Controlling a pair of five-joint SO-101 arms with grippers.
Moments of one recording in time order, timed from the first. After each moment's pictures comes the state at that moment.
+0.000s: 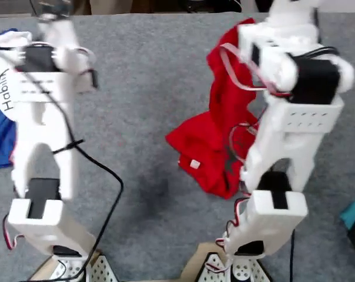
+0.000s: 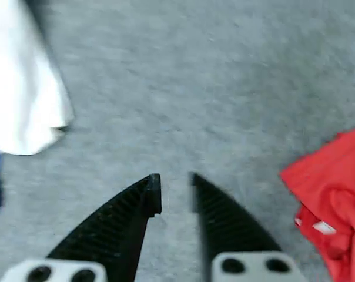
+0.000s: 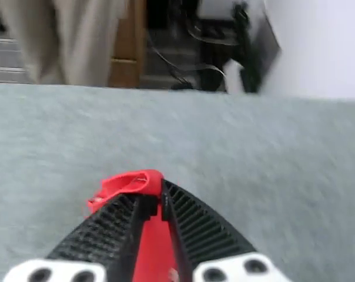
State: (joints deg) left arm -0.3 8.0 -28.0 94.5 -0.7; right arm 1.3 13.5 -70.0 101.5 -4.8
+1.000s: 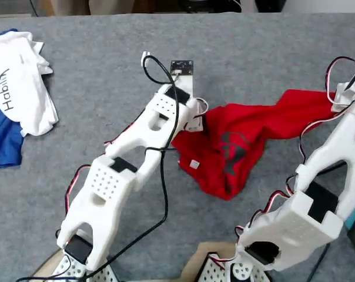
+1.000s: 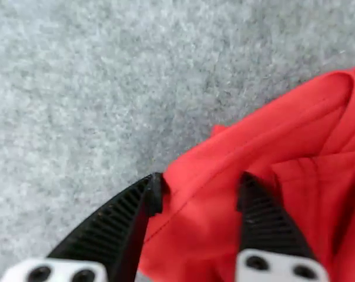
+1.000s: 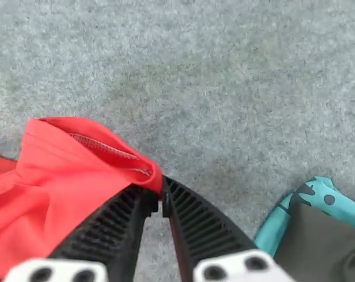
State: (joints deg) left arm 28.0 50.3 -38.6 72.8 20.5; right arm 34.0 13.6 -30.3 86.9 8.0
